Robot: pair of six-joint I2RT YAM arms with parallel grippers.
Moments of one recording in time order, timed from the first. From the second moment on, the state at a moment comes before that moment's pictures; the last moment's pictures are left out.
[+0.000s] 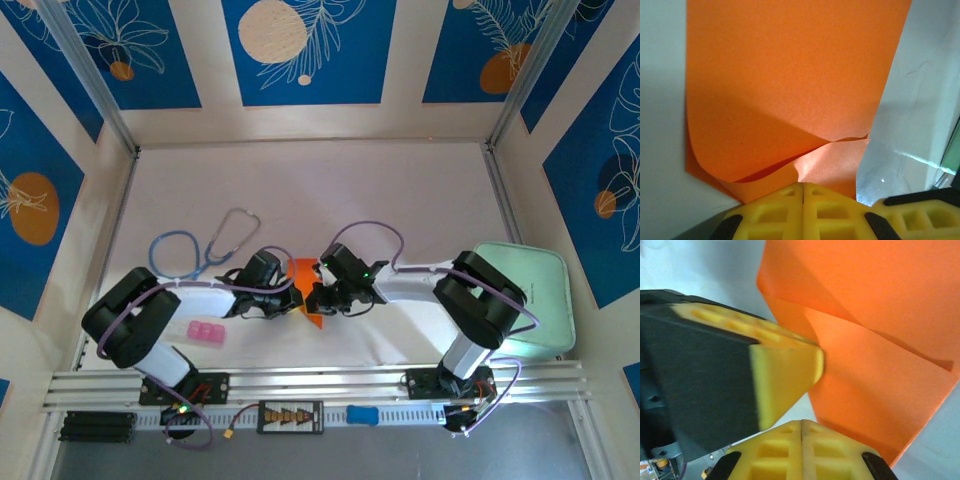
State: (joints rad) left arm -0.72 1.53 0.52 0.11 0.40 -1.05; right arm 0.86 1.66 0.76 -0.11 -0.49 0.83
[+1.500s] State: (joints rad) left arm -0.48 1.54 0.58 -0.05 0.48 -0.84; right arm 0.85 1.69 0.70 -0.04 -0.51 0.86
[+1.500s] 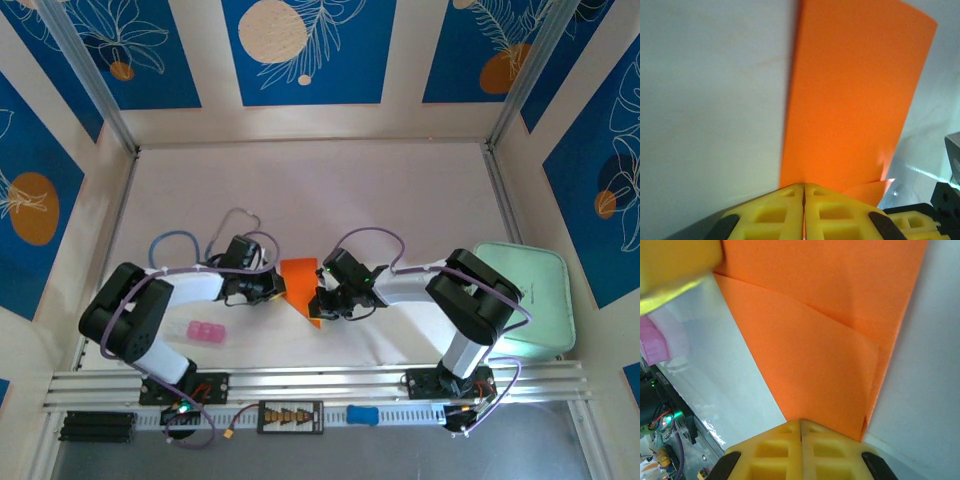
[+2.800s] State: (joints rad) left arm -0.62 1.57 0.58 0.00 0.49 -0.83; right arm 0.84 1.68 0.81 -0.15 -0.50 0.79
